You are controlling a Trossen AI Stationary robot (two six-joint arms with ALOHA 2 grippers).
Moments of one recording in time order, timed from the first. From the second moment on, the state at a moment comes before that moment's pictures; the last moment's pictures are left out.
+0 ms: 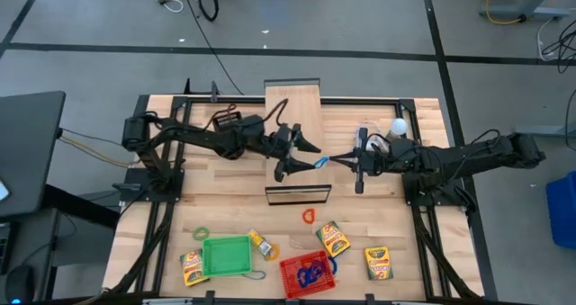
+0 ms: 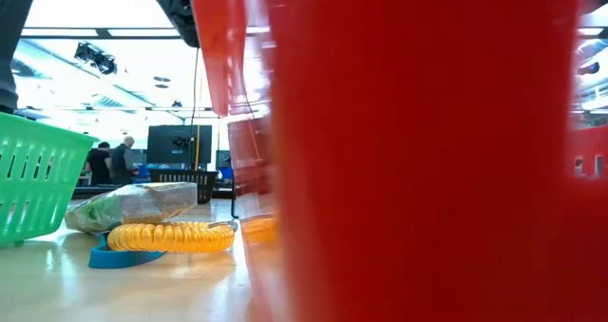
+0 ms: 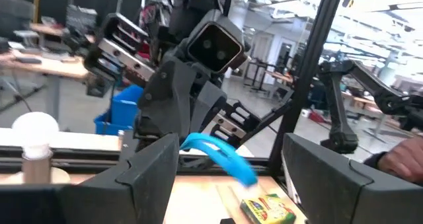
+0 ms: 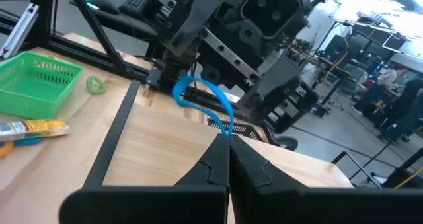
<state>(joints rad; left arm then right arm) 0.13 1.72 1.00 0.85 0.41 -0.23 0.06 0.90 0.51 0.28 0.16 -0.41</state>
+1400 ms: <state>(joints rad) 0.13 1.79 1.13 0.63 0.50 -0.12 0.05 0.90 0.51 0.28 0.16 -0.41</state>
